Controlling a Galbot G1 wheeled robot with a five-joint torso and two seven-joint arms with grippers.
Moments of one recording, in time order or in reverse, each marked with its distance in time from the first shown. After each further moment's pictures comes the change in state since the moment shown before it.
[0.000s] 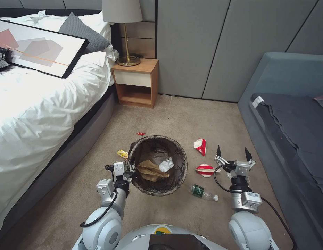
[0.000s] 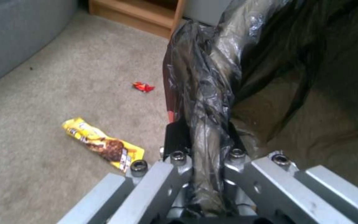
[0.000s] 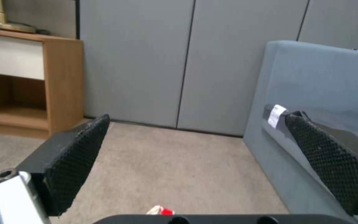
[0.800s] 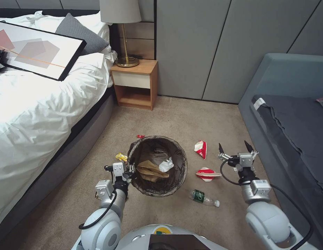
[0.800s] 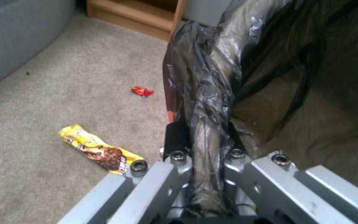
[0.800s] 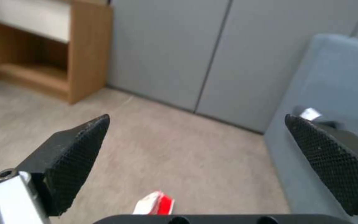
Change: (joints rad) left arm 0.014 0.006 -0.003 -0.010 0.003 -0.005 0.001; right arm 0.008 -0.391 0.043 0.002 0.276 -0.137 -0.016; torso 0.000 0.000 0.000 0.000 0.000
